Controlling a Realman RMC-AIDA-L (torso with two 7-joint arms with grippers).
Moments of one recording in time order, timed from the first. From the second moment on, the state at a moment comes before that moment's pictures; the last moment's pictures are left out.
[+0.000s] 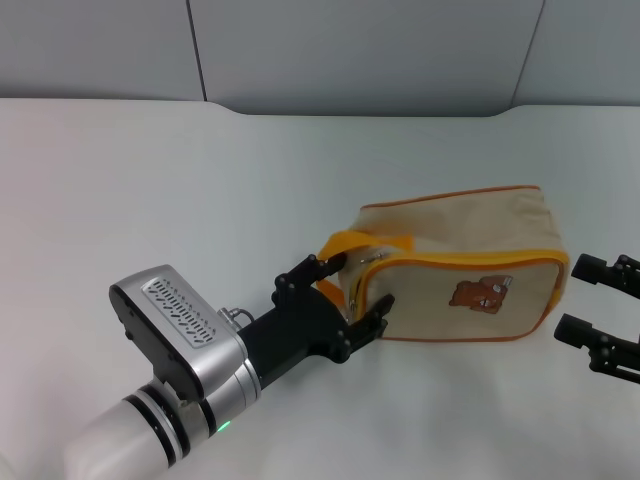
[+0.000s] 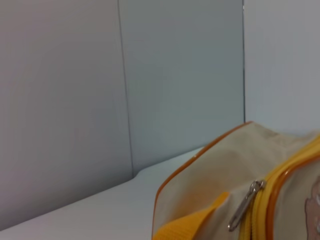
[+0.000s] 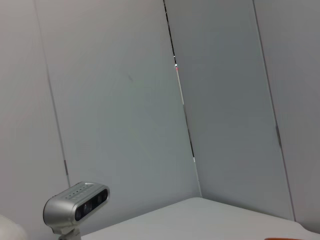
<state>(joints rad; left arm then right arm) -0.53 -2.08 -0.19 -0.45 2.22 0.94 -0.05 0.34 2.05 -0.21 -0.54 -2.11 -1.95 1.02</state>
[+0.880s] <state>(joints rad) -0.52 -2.08 -0.21 -0.45 2.24 0.95 -0.05 0.34 2.05 -0.19 -0.54 -2.09 -1.94 1.01</state>
